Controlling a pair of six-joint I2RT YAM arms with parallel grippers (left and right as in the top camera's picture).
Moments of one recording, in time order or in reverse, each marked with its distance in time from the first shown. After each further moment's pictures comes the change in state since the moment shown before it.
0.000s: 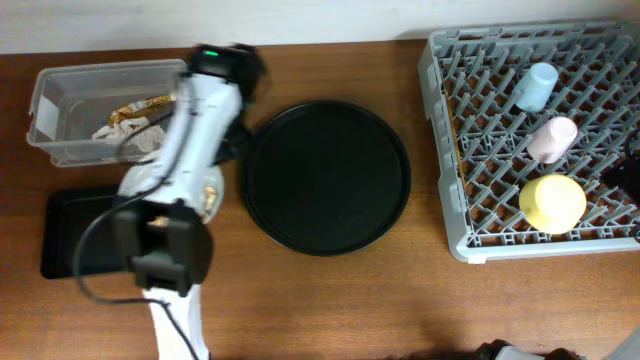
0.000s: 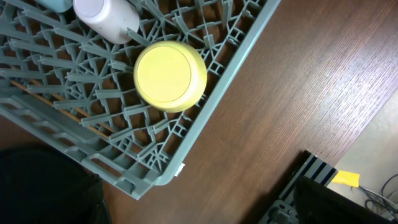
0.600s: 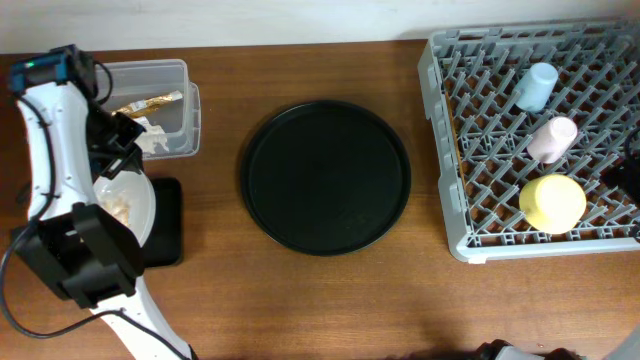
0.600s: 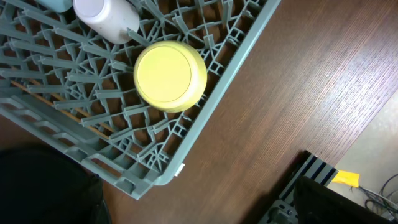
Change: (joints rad) left arm 0.485 -0.018 0.008 0.020 0.414 0.261; right arm 0.000 0.000 0.000 0.000 0.000 0.000
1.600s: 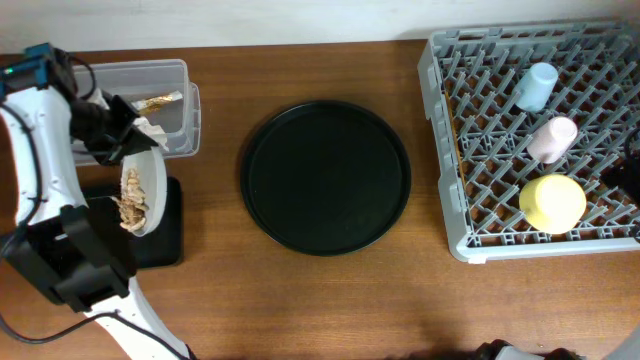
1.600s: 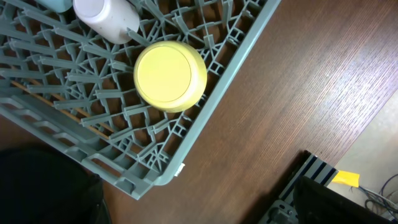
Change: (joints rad) left arm 0.063 0.000 0.000 0.115 0.385 0.225; right arm 0.000 0.000 0.000 0.000 0.000 0.000
